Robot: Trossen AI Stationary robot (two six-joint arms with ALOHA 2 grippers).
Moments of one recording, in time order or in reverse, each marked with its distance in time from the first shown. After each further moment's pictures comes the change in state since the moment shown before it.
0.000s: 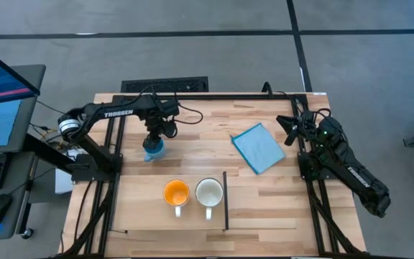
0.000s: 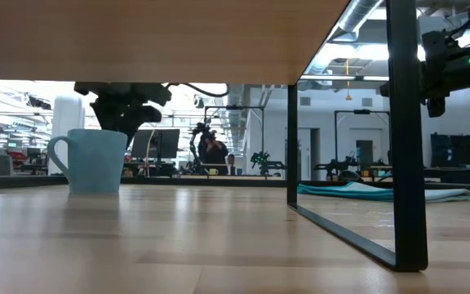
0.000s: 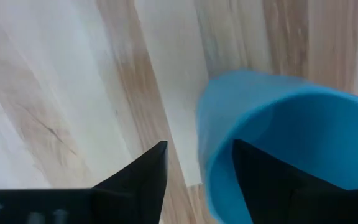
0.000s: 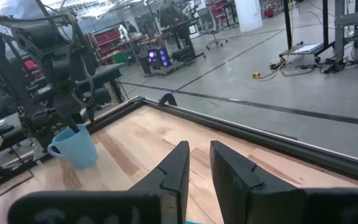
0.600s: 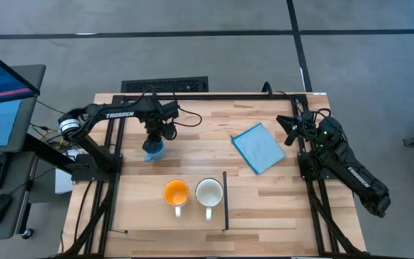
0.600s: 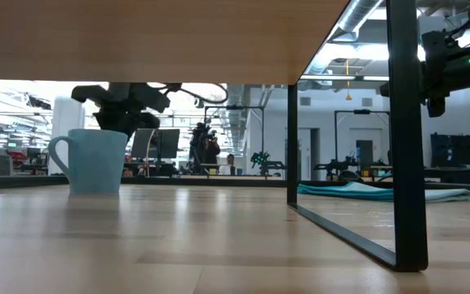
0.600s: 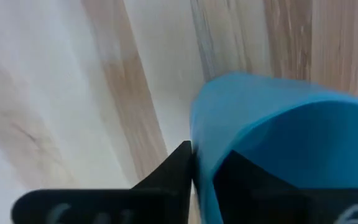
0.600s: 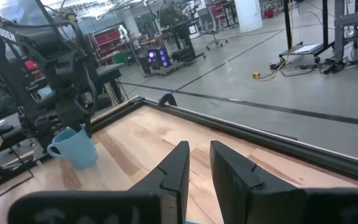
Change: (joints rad) left arm 0.000 0.007 -0.054 0.051 0.019 -0.006; right arm 0.000 0.000 0.000 0.001 0.000 0.000
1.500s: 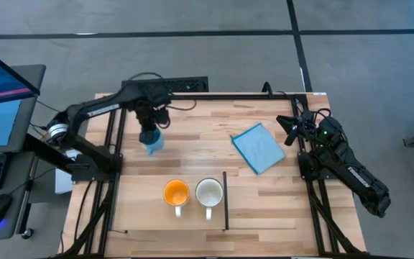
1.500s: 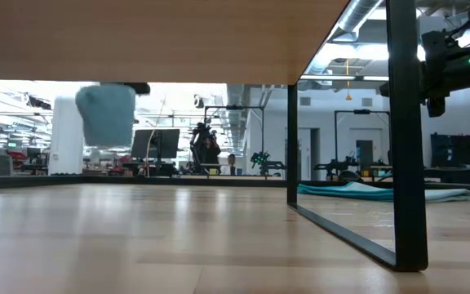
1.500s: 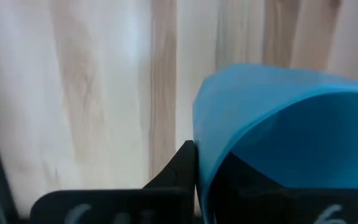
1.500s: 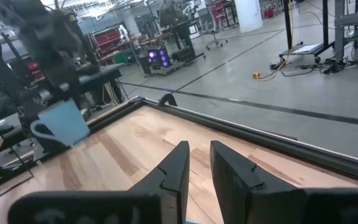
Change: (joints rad) left arm 0.039 -0.116 0.199 -0.252 -0.017 -0.206; right arm 0.000 0.000 0.000 0.000 0.000 0.000
